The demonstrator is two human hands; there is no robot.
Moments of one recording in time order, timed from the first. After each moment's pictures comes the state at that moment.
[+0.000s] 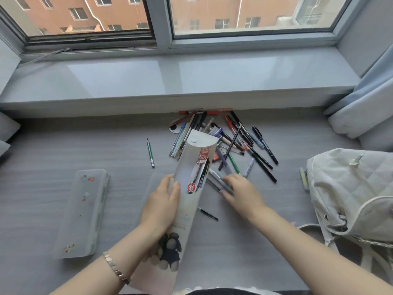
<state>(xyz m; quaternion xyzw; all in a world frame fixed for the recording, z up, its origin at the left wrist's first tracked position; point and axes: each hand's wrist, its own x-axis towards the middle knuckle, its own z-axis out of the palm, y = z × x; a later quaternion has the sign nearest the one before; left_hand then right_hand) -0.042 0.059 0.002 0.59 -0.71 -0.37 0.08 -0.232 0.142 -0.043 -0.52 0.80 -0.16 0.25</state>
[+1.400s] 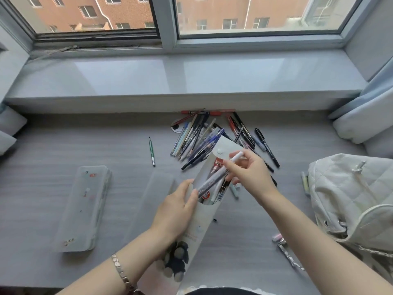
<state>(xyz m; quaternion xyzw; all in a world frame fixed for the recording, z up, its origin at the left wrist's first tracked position) -0.057 0.082 0.006 0.51 -0.76 -0.40 0.07 -0.243 0.124 0.033 -0.27 0.68 -0.53 0.44</state>
